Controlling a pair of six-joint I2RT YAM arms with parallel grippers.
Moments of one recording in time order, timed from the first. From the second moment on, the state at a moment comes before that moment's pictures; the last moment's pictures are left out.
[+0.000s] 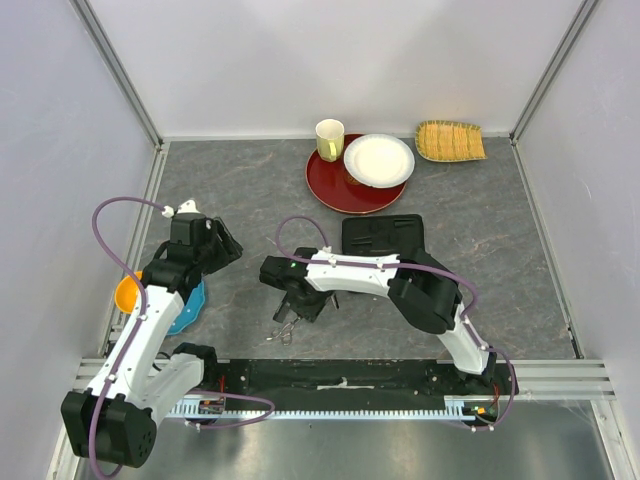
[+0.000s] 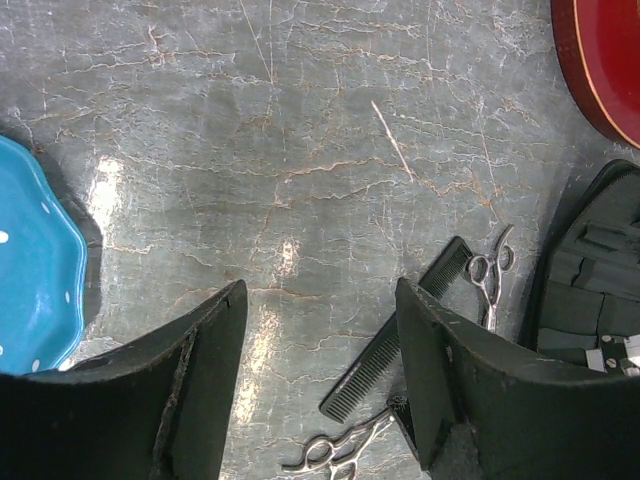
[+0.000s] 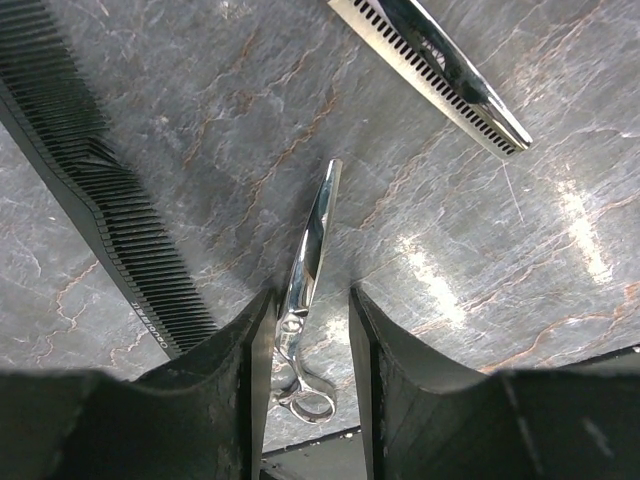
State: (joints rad) left arm -0.16 0.90 0.75 -0.60 -0.07 -0.59; right arm 1.16 2.14 1.63 -1.04 0.19 1.79
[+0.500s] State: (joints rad) left arm -0.16 0.90 0.75 -0.60 -0.03 -0.60; right arm 1.14 2.14 1.62 -1.02 0.13 1.84
